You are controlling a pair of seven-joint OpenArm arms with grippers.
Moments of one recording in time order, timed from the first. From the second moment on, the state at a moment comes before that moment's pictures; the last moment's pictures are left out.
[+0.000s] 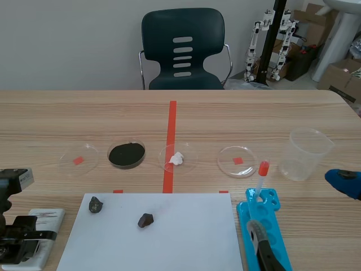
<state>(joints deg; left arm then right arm) 17.7 -25.2 -1.5 94.6 -26.9 0.8 64.3 -65.2 23.4 2.1 117.2 -1.6 8.8 37.0</state>
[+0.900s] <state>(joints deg) 17.8 -24.3 -0.5 94.6 -13.4 5.4 64.5 -65.2 23.4 2.1 117.2 -1.6 8.8 37.1</state>
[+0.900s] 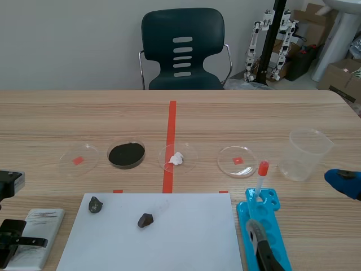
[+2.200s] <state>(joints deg) 31.2 -29.6 -0.9 113.5 -30.8 -2.4 30.9 -65.2 23.4 2.1 117.2 -1.6 8.8 37.1</state>
